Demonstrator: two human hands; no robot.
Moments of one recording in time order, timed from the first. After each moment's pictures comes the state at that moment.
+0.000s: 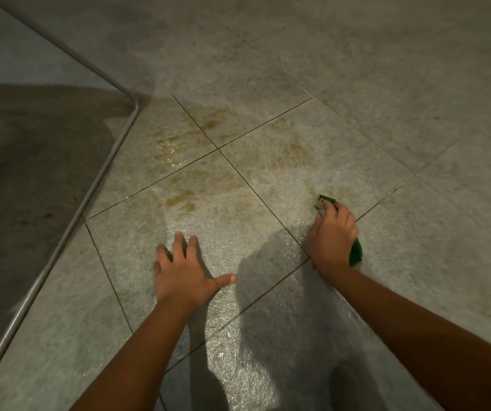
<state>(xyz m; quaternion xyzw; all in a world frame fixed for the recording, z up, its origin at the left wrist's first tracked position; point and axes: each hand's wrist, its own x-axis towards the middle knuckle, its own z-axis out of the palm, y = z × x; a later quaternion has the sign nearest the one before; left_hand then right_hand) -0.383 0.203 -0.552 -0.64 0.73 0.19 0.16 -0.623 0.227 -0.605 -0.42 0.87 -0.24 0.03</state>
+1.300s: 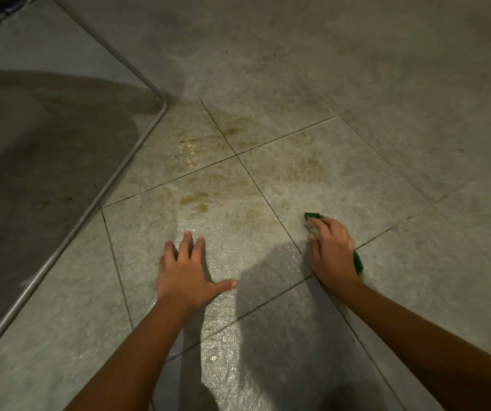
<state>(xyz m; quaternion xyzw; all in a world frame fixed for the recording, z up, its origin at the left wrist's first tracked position) -0.378 0.206 -0.556 -0.64 0.73 0.19 0.14 -0.633 0.229 -0.597 -0.59 0.77 -0.23 0.08</state>
